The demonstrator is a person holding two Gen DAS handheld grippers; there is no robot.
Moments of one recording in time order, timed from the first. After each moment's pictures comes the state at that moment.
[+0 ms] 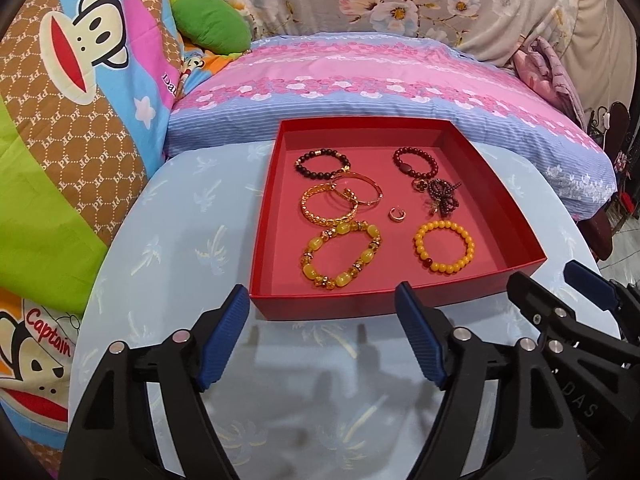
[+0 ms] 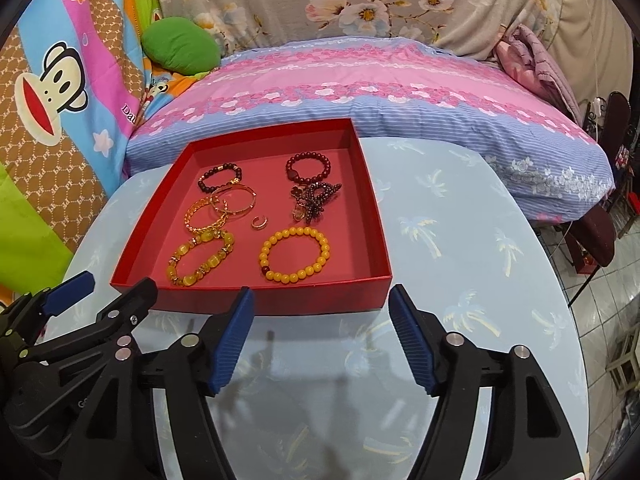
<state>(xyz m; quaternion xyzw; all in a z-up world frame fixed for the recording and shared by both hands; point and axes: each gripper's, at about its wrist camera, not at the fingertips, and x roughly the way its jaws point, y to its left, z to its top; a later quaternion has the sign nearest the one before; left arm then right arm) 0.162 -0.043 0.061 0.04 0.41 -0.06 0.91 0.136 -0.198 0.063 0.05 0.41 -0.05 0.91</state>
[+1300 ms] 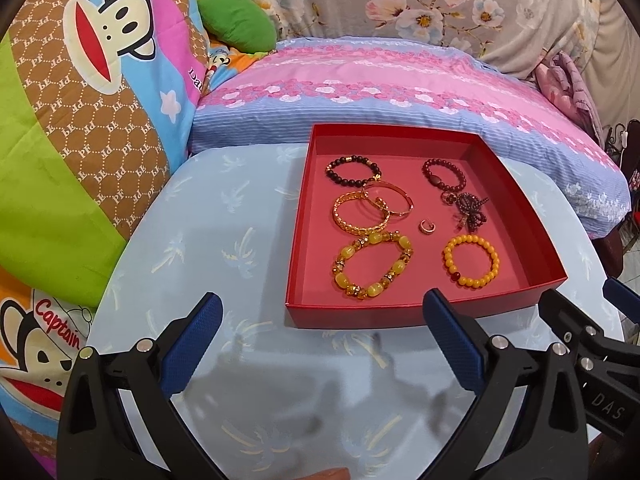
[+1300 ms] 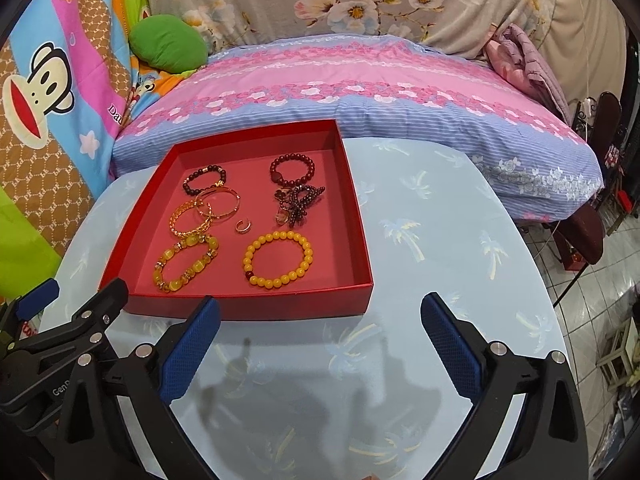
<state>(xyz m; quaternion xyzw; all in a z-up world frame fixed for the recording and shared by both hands) 0.168 -0.026 0.063 0.02 0.41 -0.02 0.91 0.142 -0.205 0.068 0.05 0.42 -0.07 0.90</state>
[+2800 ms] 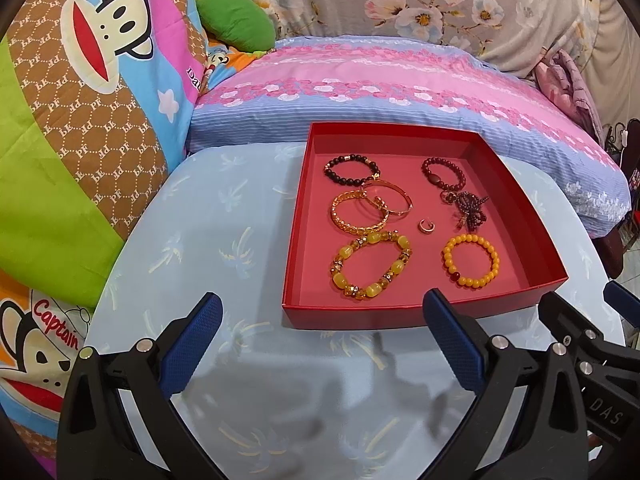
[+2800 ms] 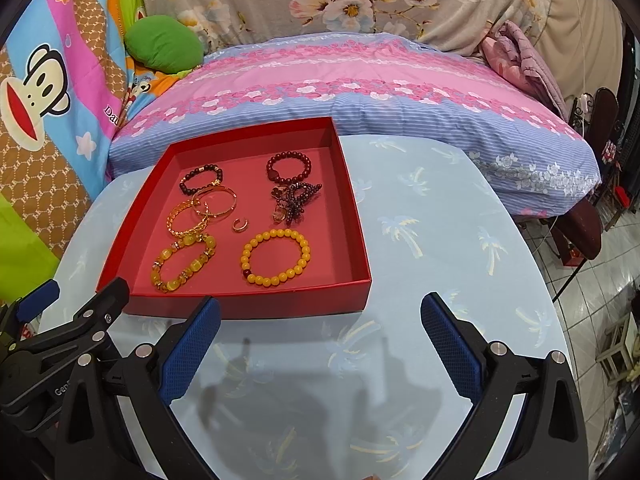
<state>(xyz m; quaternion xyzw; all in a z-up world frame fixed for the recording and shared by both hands) 0.170 -0.027 0.062 0.02 0.41 -0.02 0.91 0.139 -0.206 0.065 0.05 0.42 -0.07 0.90</state>
